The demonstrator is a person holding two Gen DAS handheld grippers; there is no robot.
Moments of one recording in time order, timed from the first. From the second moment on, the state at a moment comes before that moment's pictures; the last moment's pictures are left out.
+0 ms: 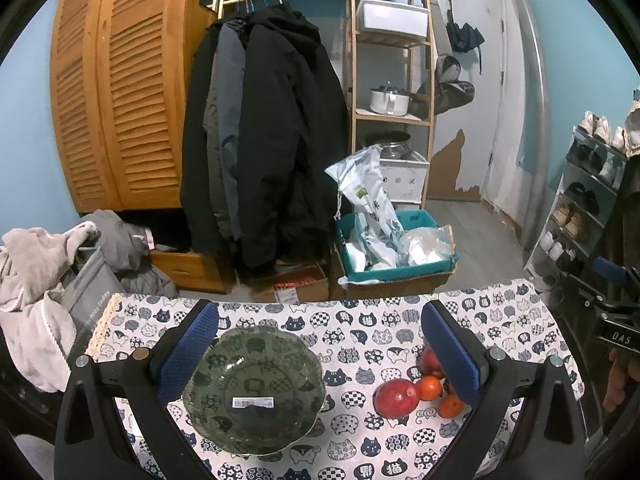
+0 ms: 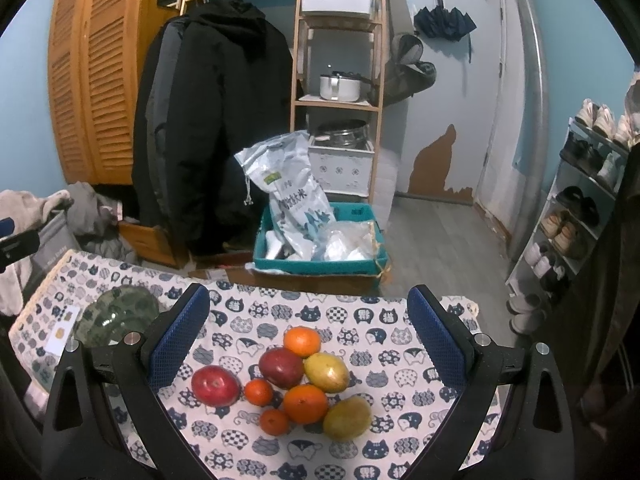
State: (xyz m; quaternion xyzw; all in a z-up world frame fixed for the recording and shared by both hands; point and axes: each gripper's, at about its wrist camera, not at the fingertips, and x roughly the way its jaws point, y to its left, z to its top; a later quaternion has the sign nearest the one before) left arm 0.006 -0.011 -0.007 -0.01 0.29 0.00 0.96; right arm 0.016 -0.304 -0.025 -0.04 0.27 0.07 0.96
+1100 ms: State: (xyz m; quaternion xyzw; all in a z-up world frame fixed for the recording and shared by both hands) left arm 0.070 -0.061 -0.132 0.00 0.46 -0.05 0.88; right arm 0.055 -0.348 -0.140 -0.02 0.46 0.01 0.89
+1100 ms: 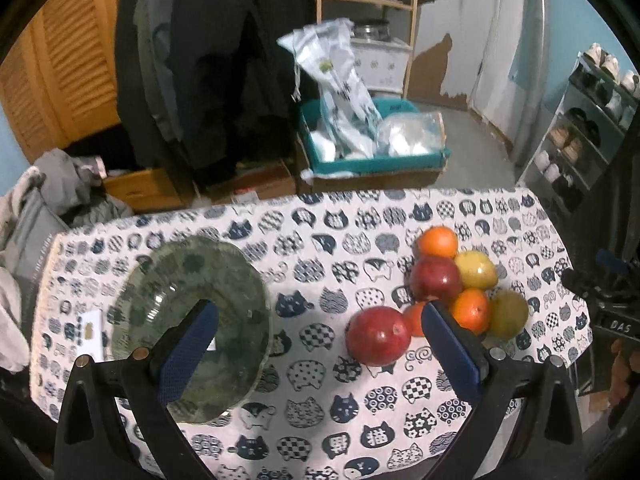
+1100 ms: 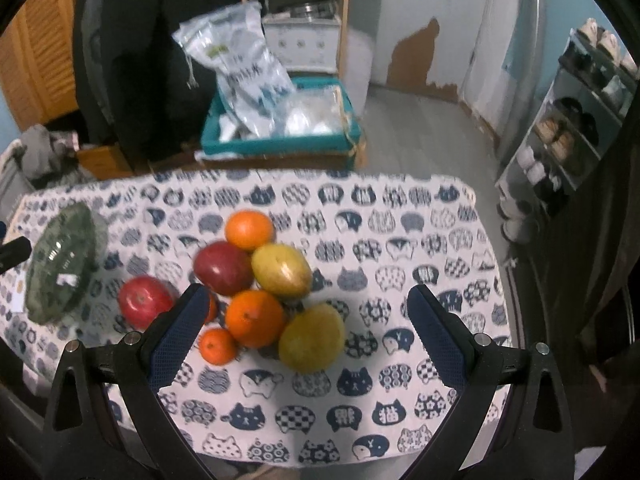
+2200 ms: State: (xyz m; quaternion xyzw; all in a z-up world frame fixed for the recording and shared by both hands) left arm 0.114 -0.118 -0.259 0.03 0.59 -0.10 0.80; right arm 0.095 -0.365 -0.278 0.03 0.62 0.05 0.79
